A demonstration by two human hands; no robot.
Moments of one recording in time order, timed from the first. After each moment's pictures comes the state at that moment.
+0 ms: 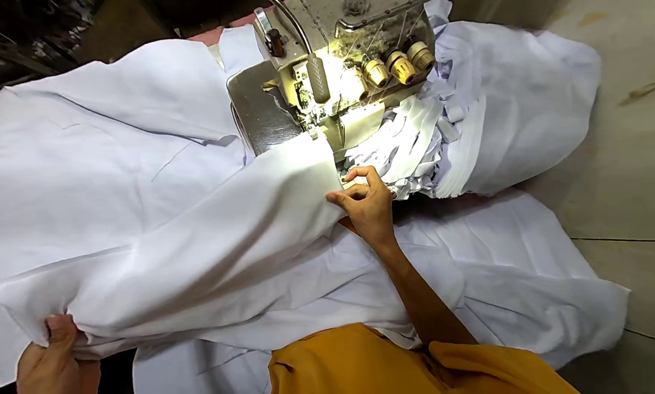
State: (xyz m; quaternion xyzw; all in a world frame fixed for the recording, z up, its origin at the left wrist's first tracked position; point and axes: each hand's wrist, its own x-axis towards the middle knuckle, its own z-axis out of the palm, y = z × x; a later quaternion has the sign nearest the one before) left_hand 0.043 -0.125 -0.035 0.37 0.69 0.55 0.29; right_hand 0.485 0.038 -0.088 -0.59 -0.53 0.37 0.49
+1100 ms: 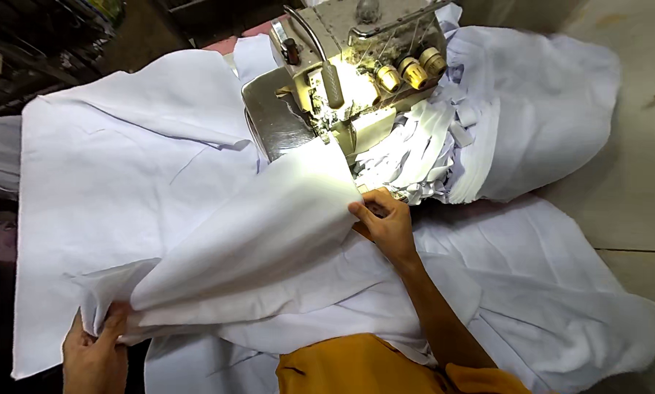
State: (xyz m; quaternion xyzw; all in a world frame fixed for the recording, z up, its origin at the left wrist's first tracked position) left_hand 0.077 -0.118 -0.021 0.42 0.71 0.49 0.28; right_hand 0.496 0.022 -0.093 -0.54 -0.57 0.37 0.50
